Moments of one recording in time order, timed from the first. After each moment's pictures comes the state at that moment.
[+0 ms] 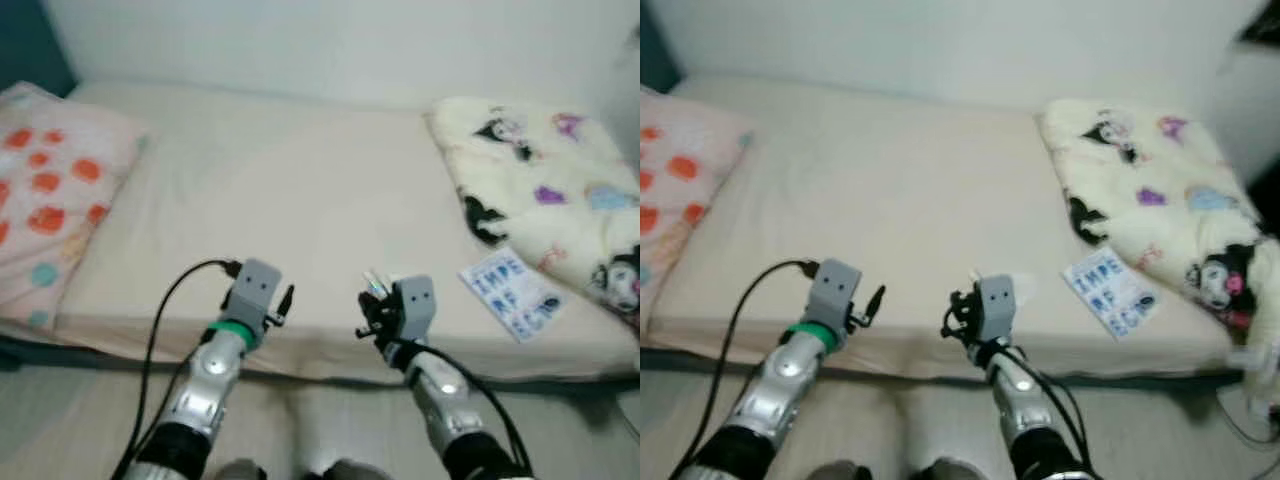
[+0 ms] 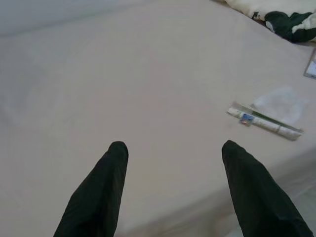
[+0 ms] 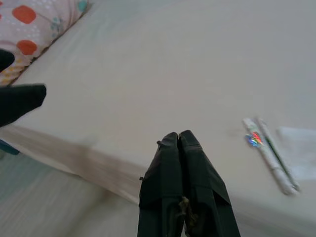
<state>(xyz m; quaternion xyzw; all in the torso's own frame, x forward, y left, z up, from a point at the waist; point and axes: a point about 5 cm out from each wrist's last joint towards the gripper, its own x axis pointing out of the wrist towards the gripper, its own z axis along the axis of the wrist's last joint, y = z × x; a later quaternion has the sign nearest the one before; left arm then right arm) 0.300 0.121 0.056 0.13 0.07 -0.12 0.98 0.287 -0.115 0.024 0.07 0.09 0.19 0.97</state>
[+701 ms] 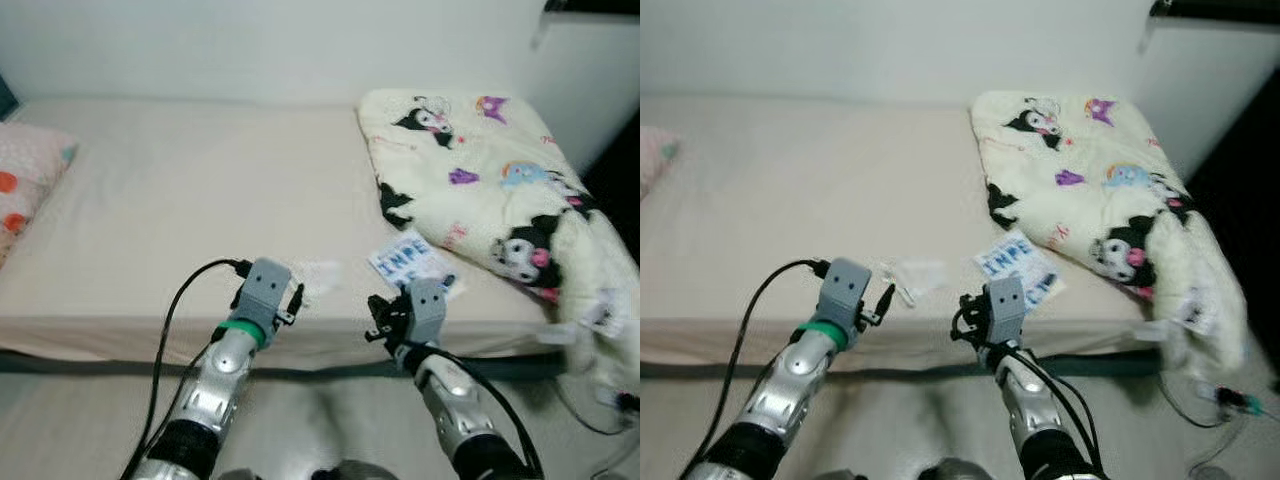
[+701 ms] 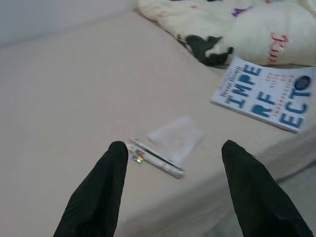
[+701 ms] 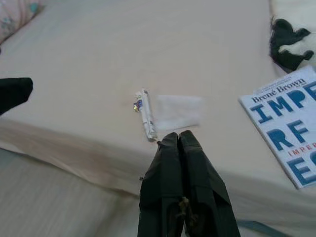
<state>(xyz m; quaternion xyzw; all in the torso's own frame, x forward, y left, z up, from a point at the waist) 0.302 0.113 0.059 0.13 0.07 -0.13 0.98 0.287 -0.124 0.023 0.07 0.09 0.19 0.98</state>
